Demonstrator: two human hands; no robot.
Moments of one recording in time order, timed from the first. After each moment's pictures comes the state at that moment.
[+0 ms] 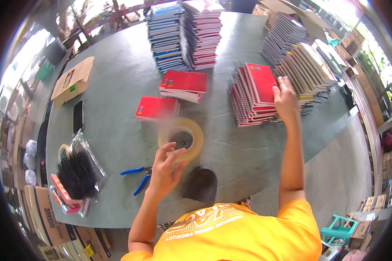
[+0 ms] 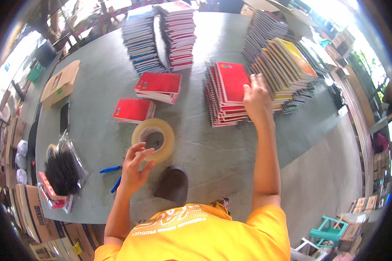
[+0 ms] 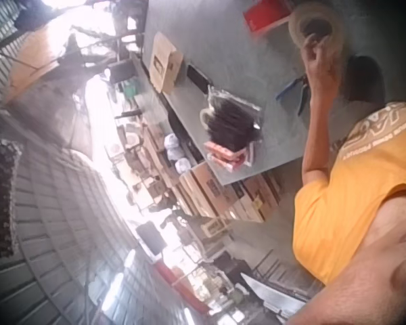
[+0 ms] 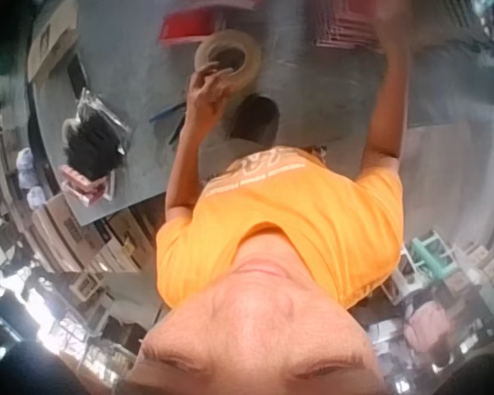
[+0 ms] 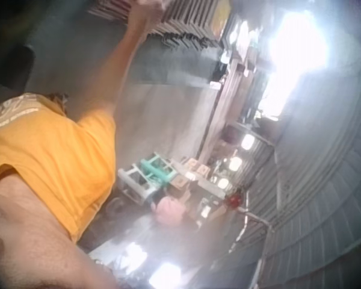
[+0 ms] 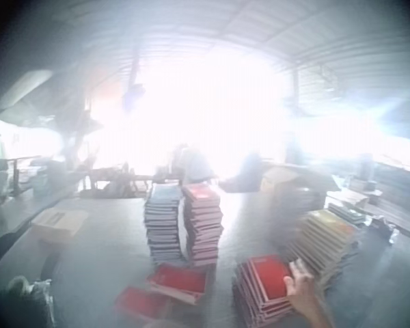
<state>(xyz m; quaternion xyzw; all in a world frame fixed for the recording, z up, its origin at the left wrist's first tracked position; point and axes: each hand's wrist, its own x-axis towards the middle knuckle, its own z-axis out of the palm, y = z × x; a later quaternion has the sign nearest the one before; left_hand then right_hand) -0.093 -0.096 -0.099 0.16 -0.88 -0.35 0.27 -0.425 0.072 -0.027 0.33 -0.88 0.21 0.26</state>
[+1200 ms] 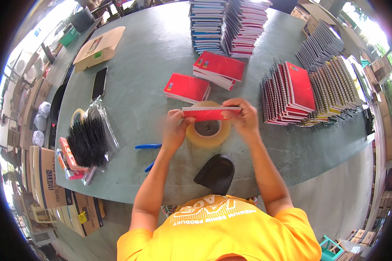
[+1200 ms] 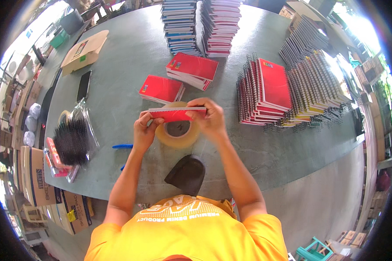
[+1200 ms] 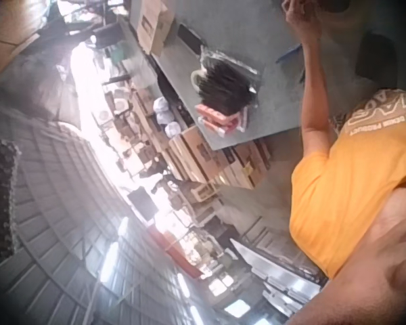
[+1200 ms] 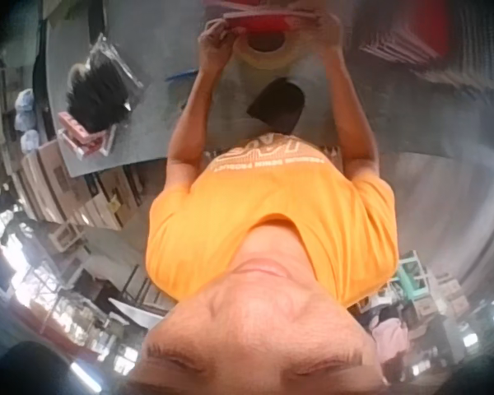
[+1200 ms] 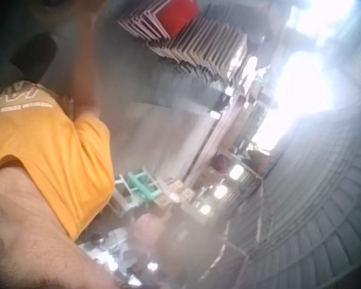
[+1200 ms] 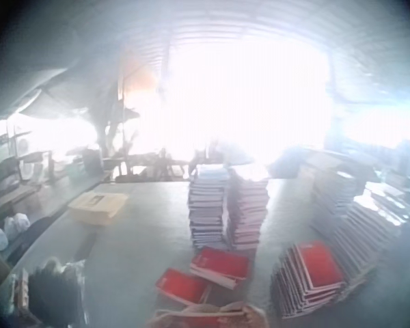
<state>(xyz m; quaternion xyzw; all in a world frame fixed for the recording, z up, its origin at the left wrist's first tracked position) -0.115 -0.163 -0.164 0.26 -0.80 -0.37 0.38 -0.292 -0.029 -0.107 0.42 -0.57 0.66 -0.26</state>
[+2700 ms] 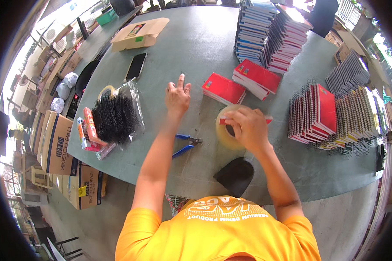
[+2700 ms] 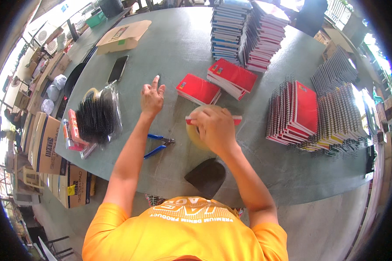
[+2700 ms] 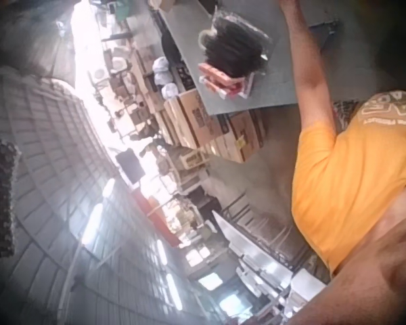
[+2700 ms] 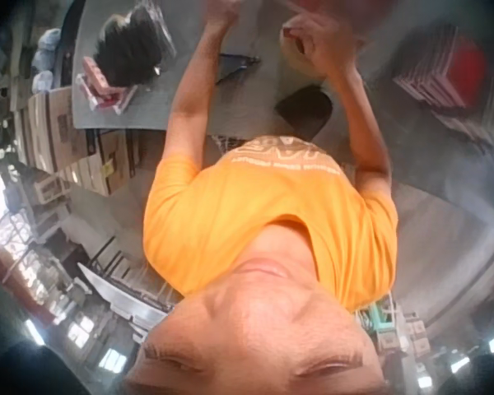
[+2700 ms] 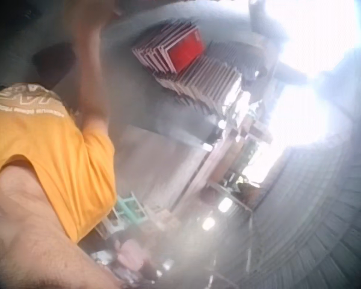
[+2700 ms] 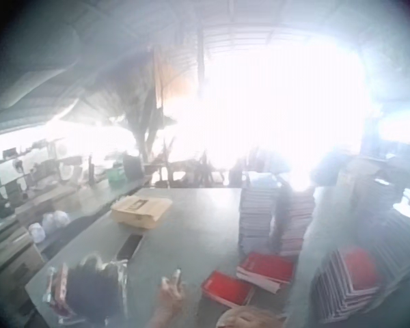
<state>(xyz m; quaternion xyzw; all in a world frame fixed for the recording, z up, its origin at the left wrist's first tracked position) -0.096 -0.272 -0.173 0.49 -0.80 0.01 0.35 -0.244 -0.055 -0.076 0.69 -0.63 0.35 0.06</state>
